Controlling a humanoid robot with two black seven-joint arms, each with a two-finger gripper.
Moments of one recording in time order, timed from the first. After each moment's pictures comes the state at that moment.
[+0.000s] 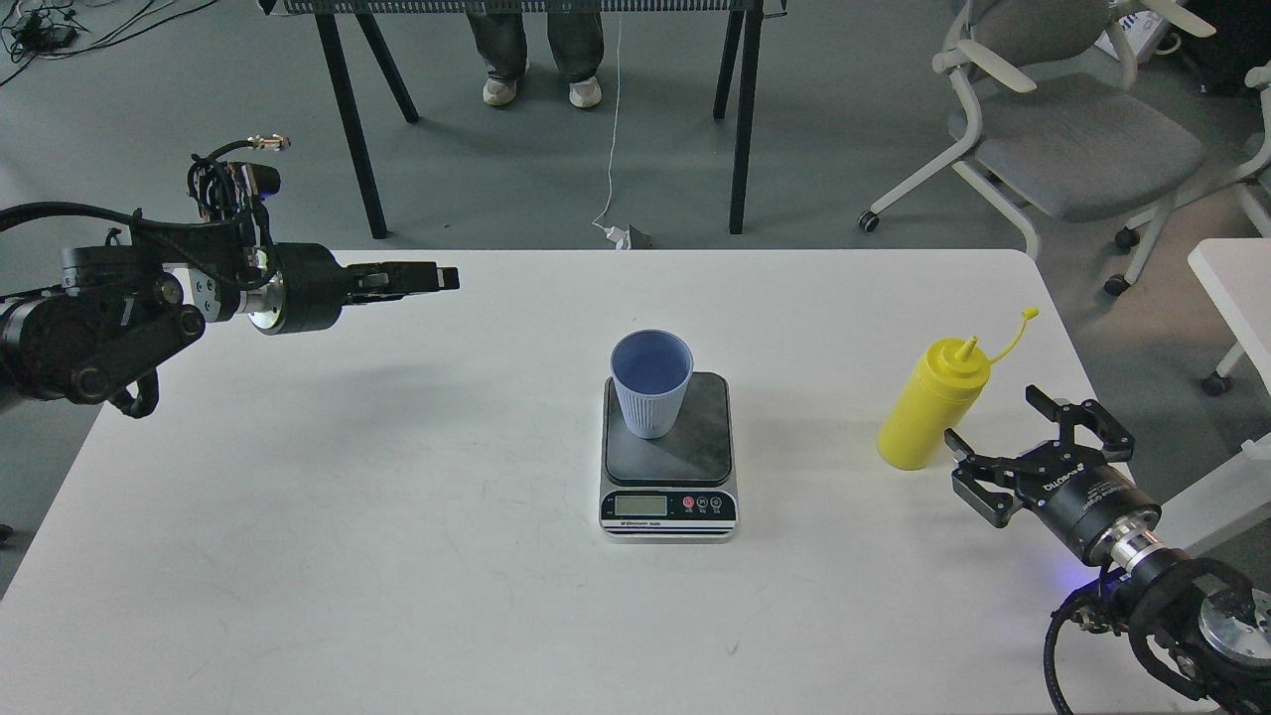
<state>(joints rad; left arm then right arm) -1.09 0.55 -0.03 -0.74 1.22 -0.38 -0.49 0.19 -0.62 0.73 1.07 0.74 0.49 -0.03</state>
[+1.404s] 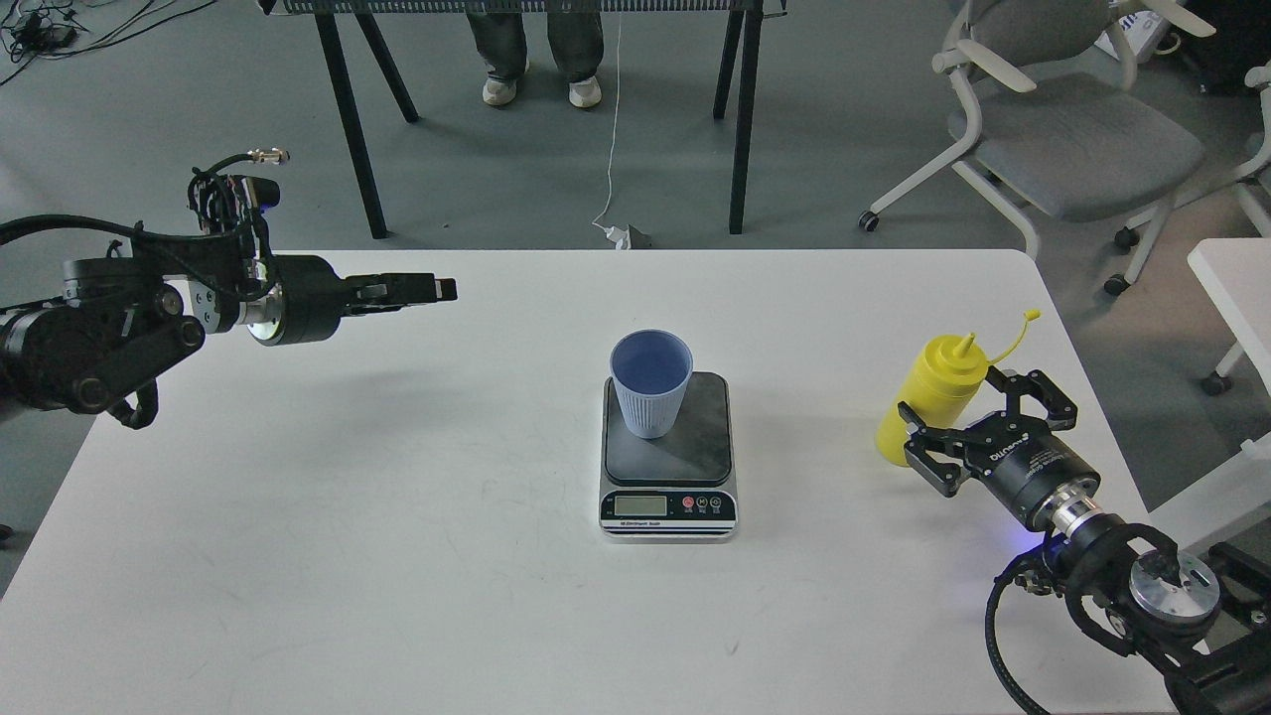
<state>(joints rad) -1.07 0.55 -0.03 -0.74 1.22 -0.38 -0.49 0.29 -0.49 0.73 0.96 0.66 0.49 -0.03</state>
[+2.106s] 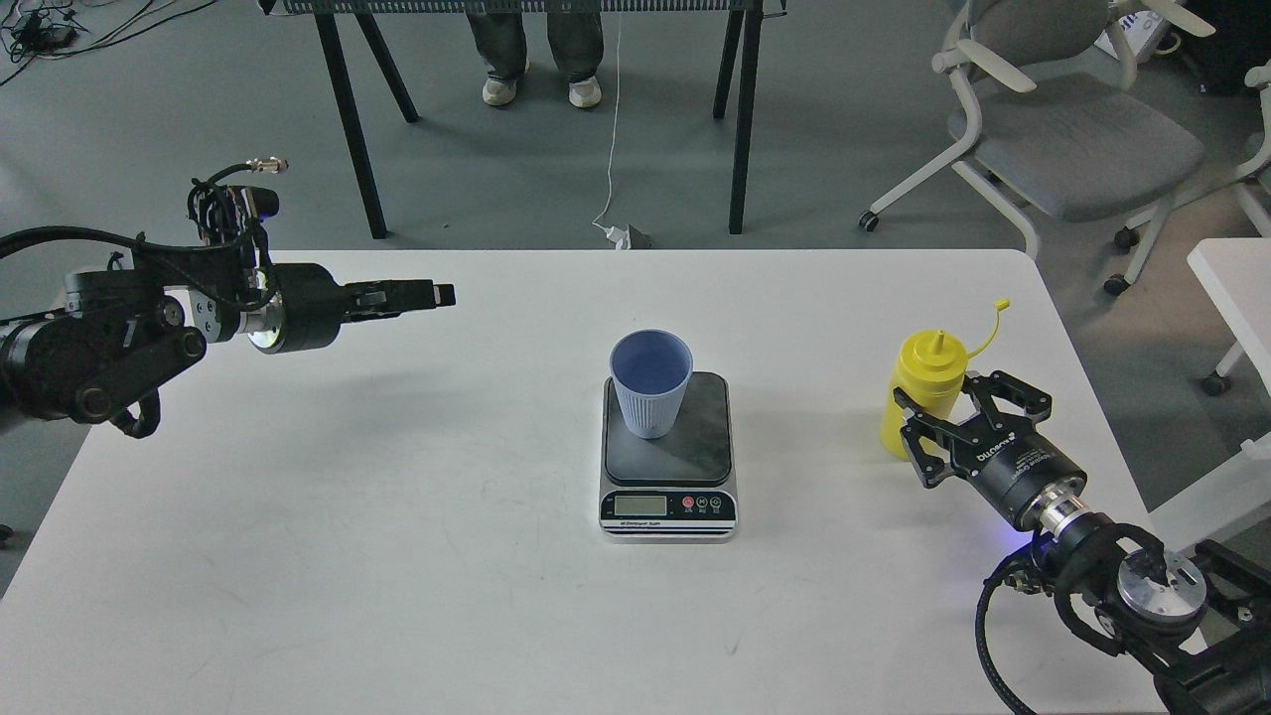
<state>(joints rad) -1.05 0.55 -0.03 -0.74 1.22 -0.35 -0.49 0.29 -0.48 0.73 0.97 0.63 0.49 -0.03</state>
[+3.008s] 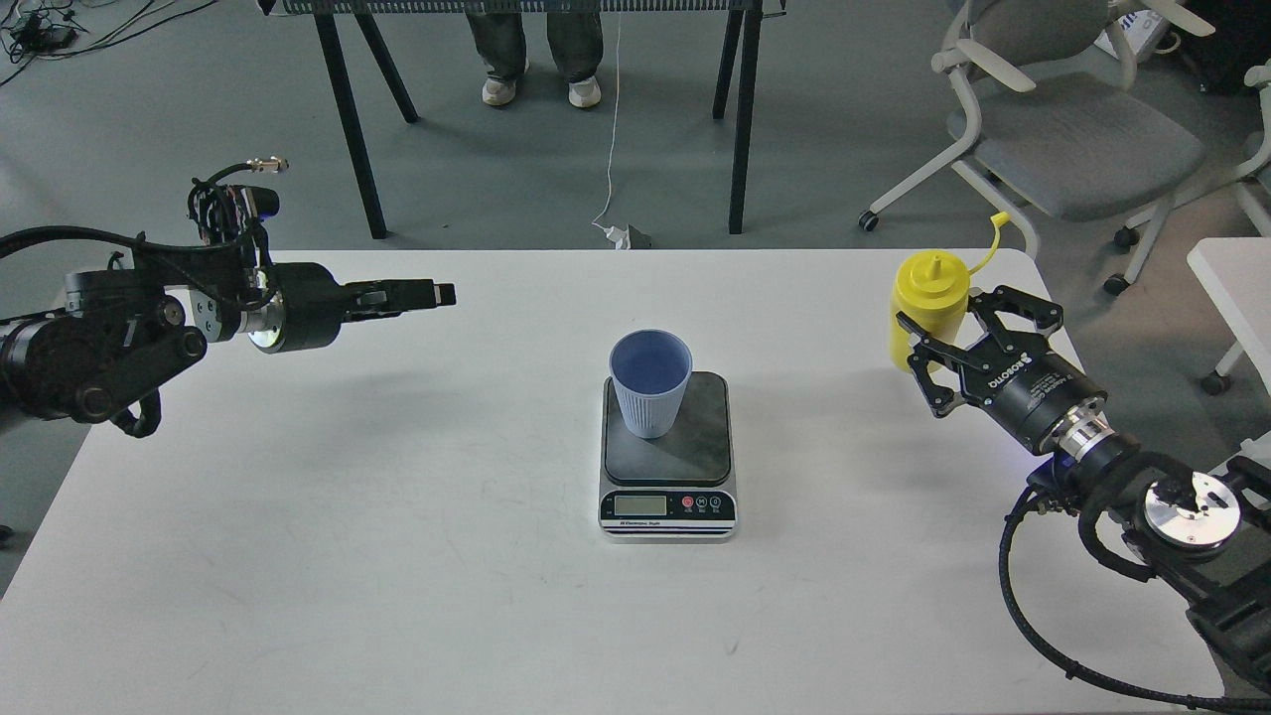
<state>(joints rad) -1.05 0.55 -0.03 -0.74 1.22 -0.35 -0.49 0.47 -0.58 0.73 1.06 0.47 0.49 -0.03</state>
